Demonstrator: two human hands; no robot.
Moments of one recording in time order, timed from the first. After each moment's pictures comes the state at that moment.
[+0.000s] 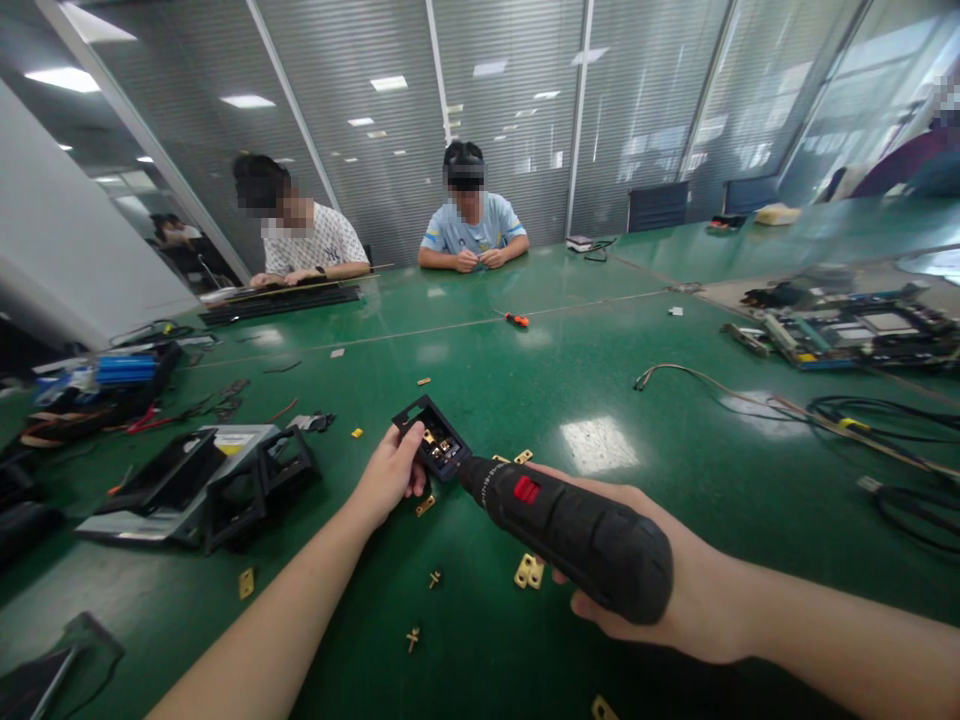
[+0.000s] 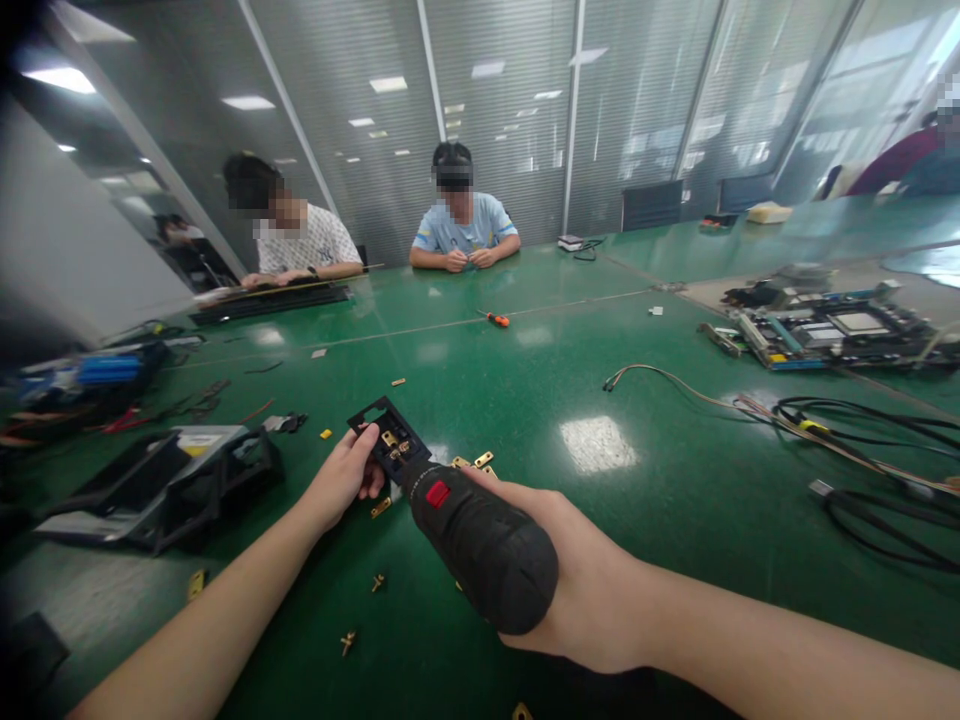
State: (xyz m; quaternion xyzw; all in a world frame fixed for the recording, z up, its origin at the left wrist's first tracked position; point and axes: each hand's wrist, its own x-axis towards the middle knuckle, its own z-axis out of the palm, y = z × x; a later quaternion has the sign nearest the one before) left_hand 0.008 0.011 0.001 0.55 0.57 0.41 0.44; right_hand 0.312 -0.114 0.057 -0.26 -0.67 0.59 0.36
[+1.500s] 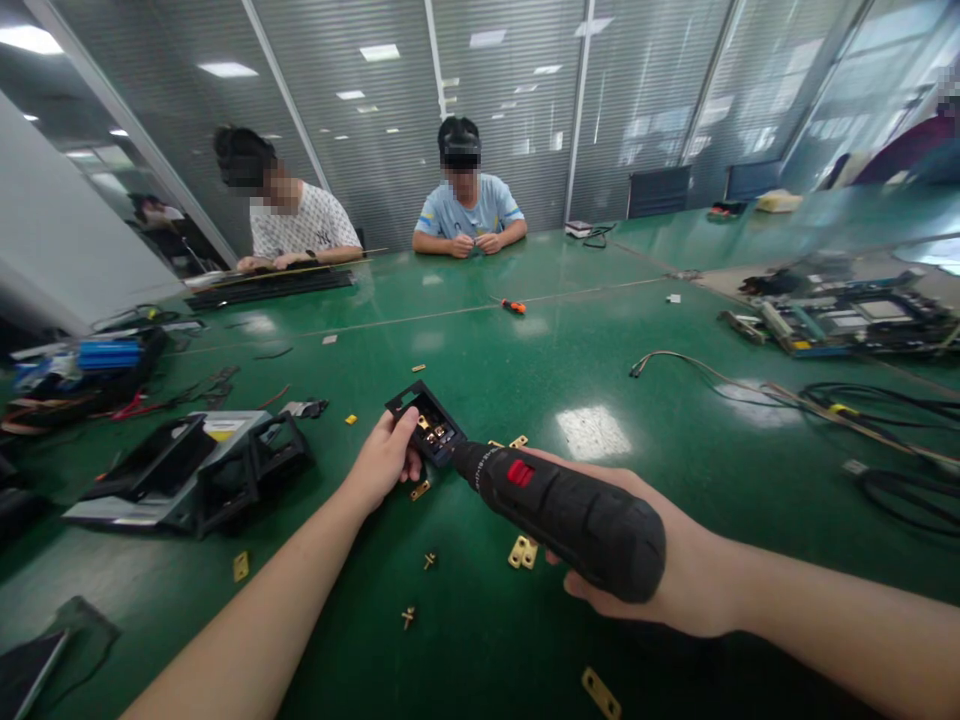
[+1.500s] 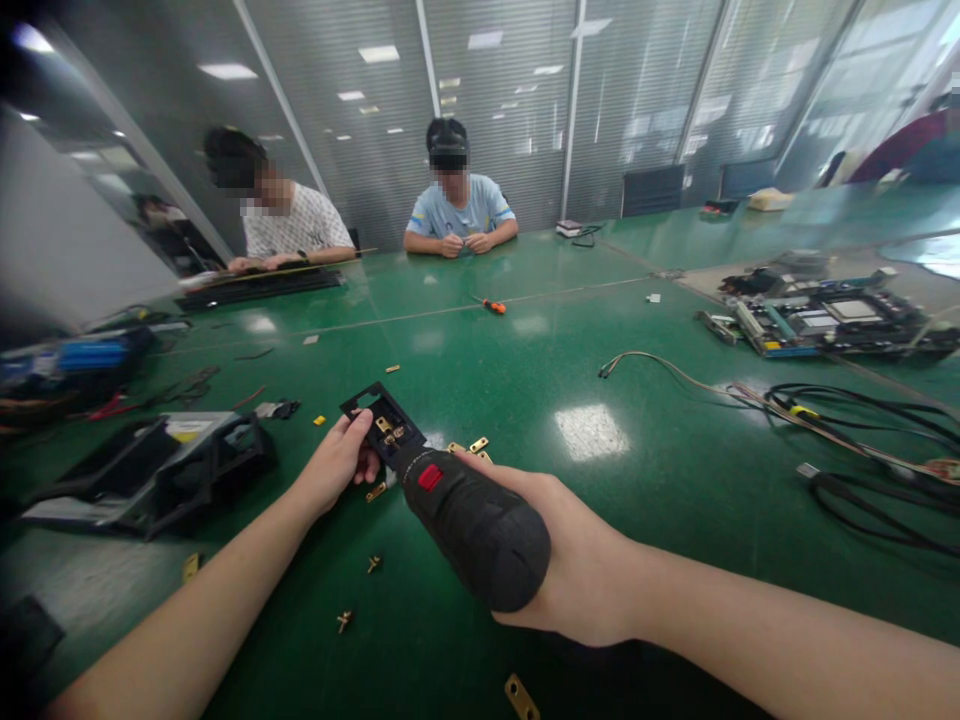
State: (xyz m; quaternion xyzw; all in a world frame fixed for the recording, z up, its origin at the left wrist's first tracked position) left_hand 0.007 0.014 -0.002 0.56 0.57 0.41 0.44; right_hand 0.315 -0.113 0.054 -0.28 -0.67 0.59 0.36
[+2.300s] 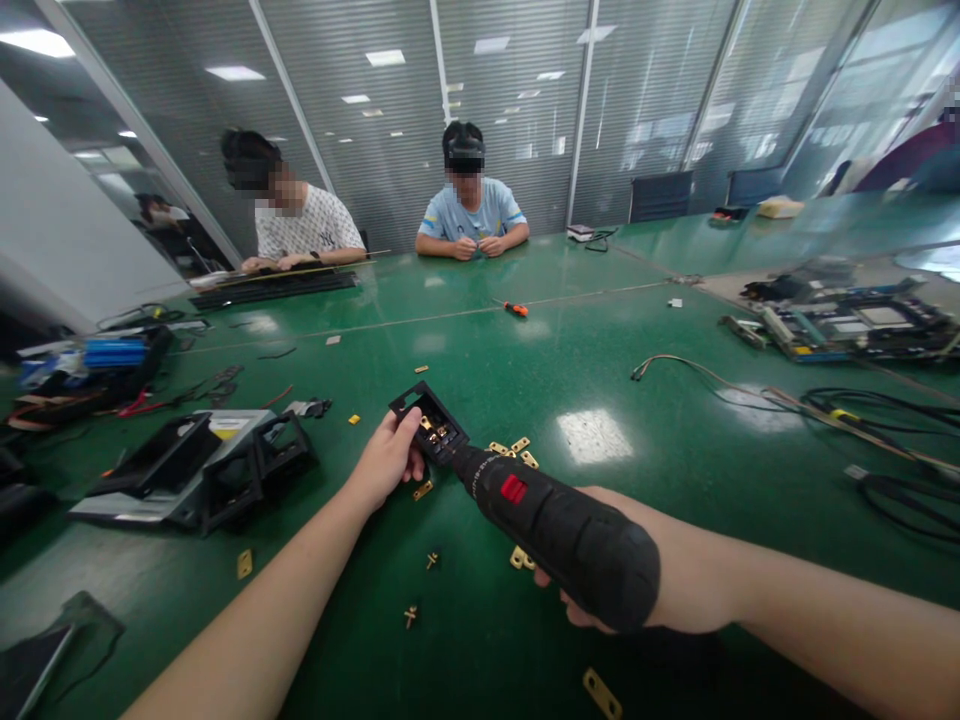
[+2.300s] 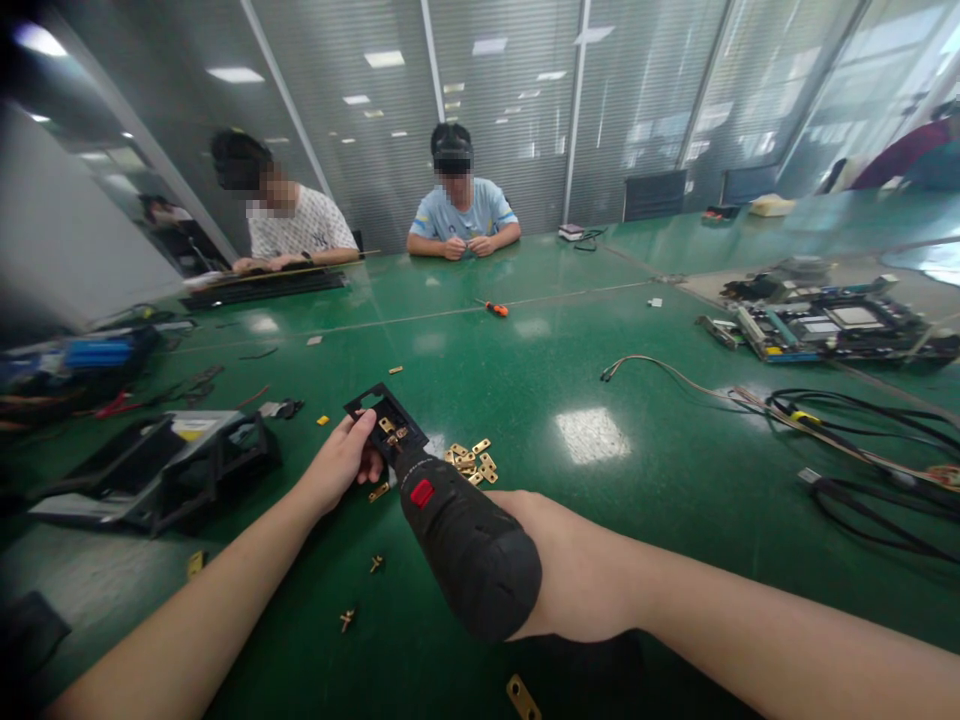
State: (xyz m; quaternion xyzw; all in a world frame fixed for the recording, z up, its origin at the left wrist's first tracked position) left_hand 0.008 0.012 0.000 0.56 0.57 0.42 0.44; right_hand 0.312 -0.102 0.049 -0.29 -0.71 0.60 0.26
